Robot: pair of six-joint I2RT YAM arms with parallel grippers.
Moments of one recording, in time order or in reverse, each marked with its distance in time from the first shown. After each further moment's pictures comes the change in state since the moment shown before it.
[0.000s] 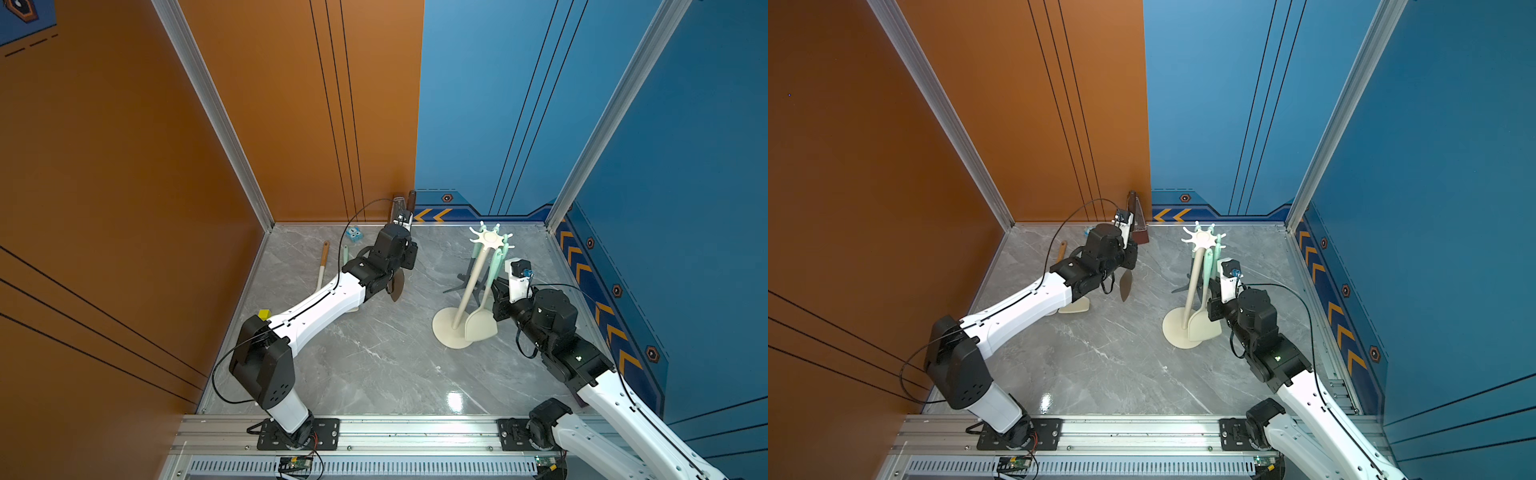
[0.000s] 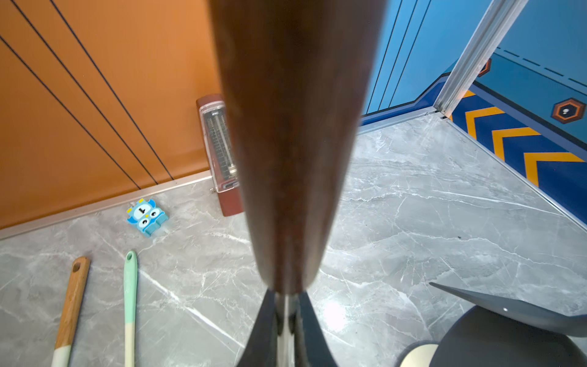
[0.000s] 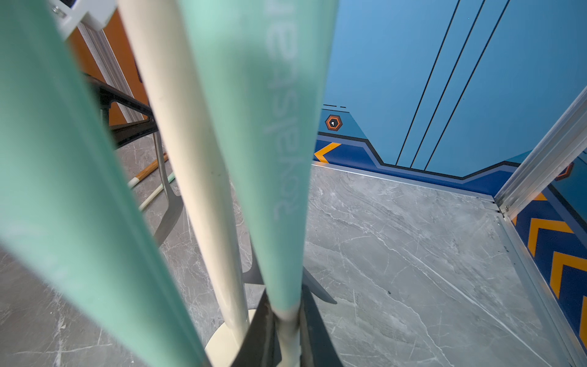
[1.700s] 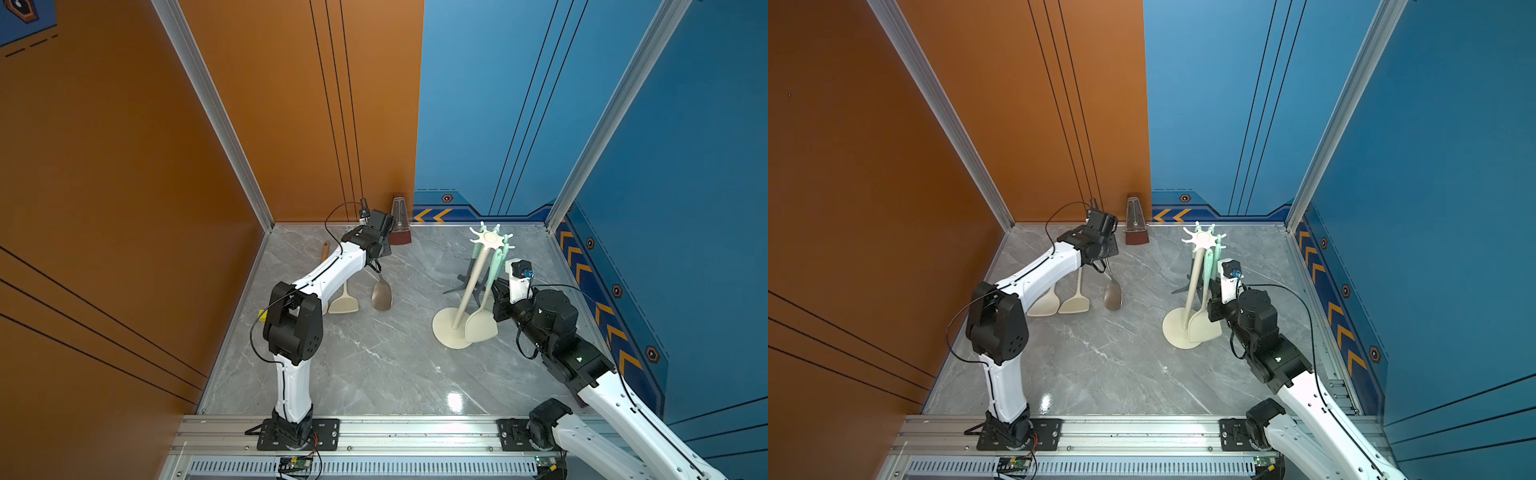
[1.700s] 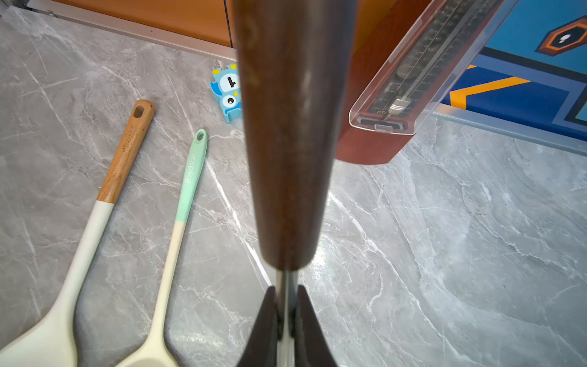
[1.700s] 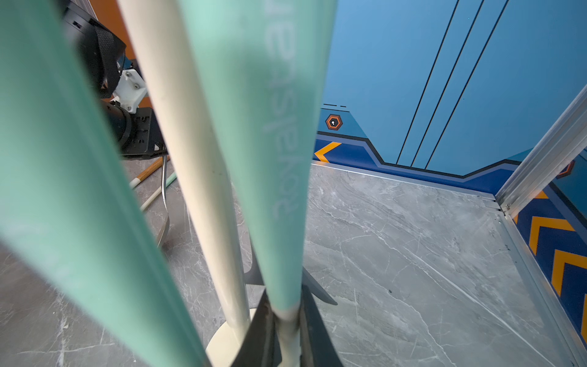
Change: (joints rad) left arm 0.216 0.350 0.311 -0.380 -0.043 -0.414; right arm 0.002 -0.005 0.000 -0.005 0.001 0.007
